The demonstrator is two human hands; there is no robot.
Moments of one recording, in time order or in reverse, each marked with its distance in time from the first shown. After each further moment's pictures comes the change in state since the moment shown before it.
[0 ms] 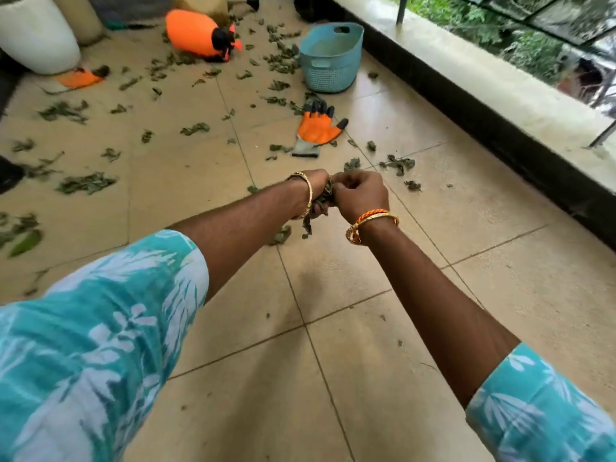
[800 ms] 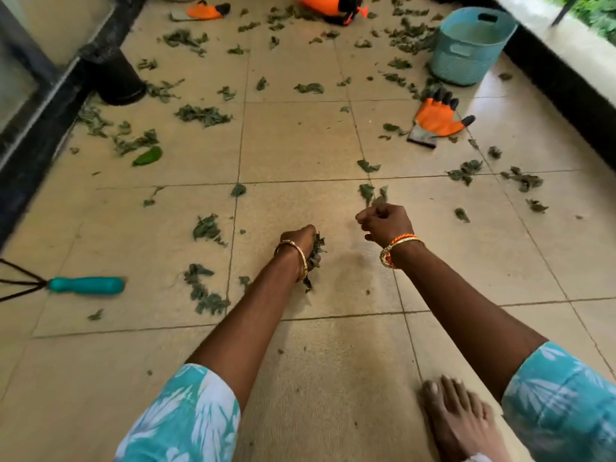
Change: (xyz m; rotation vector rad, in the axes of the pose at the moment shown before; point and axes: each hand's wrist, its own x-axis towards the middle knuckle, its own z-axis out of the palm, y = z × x) left_hand -0.034 -0.206 -0.135 -0.597 0.322 -0.230; right_hand -0.058 0.029 0.149 -0.174 -0.368 0.092
